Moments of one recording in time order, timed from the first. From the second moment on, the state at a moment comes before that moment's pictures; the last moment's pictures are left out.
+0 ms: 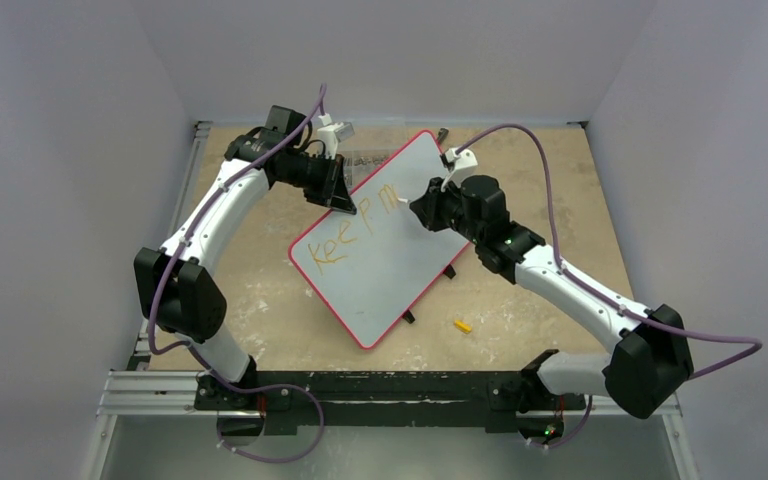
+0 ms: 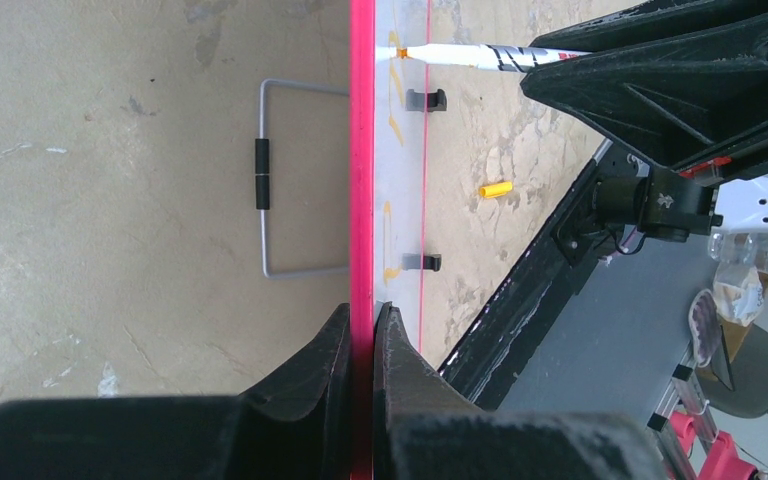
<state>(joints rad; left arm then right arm) -0.32 1.67 1.62 -0.94 0.68 -0.02 0.61 1.27 0.94 0.00 0.01 0.34</state>
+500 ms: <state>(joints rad) -0.32 1.67 1.62 -0.94 0.69 -0.02 0.61 1.31 1.02 -0.03 0.04 0.33</state>
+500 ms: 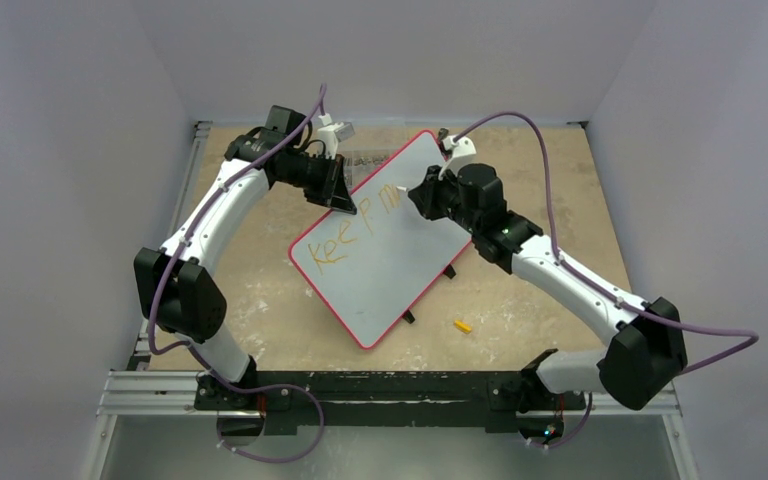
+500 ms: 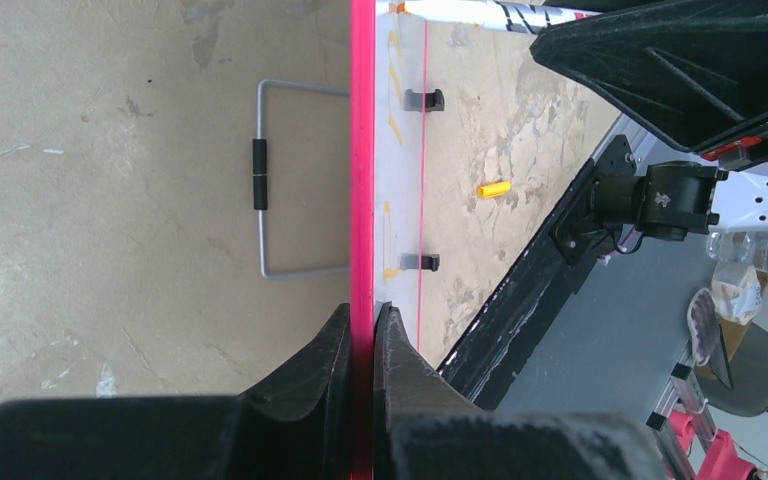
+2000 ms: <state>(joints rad) -0.32 1.67 1.62 -0.94 0.68 -0.02 0.60 1.35 1.09 -0.03 0.04 0.32</state>
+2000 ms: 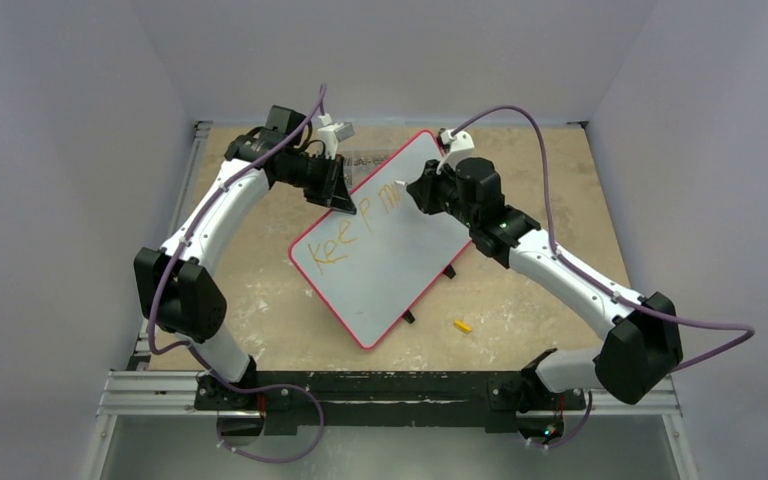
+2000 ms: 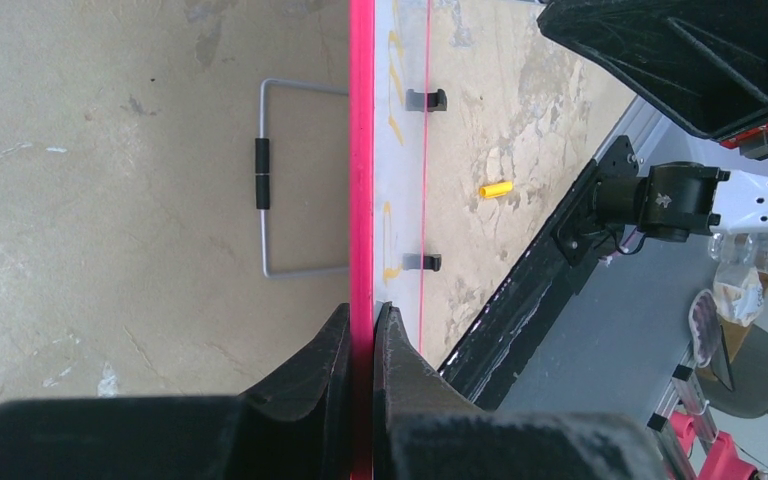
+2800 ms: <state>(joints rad) -0.32 1.67 1.62 -0.95 0.67 -0.02 0.59 1.35 1.05 -0.02 0.09 0.31</state>
